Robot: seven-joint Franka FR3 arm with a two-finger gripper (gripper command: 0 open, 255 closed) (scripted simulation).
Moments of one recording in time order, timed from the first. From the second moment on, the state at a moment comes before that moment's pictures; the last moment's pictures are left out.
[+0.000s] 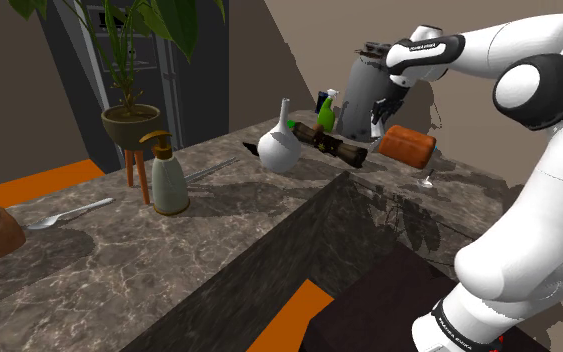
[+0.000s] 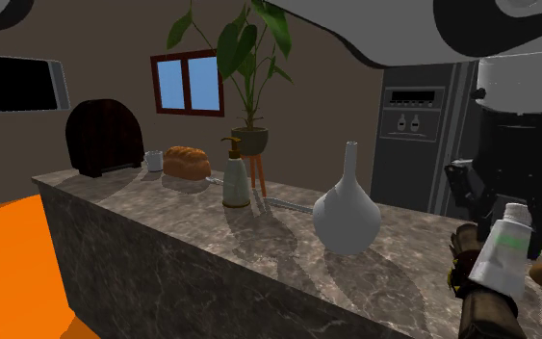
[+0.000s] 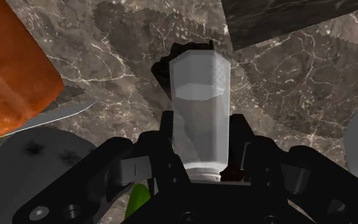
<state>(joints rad) -0.50 0.17 -0.09 -1.68 0.08 2.05 -0.43</state>
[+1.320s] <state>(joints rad) -0.56 0.30 -0.11 -1.71 0.14 2.21 -0.56</state>
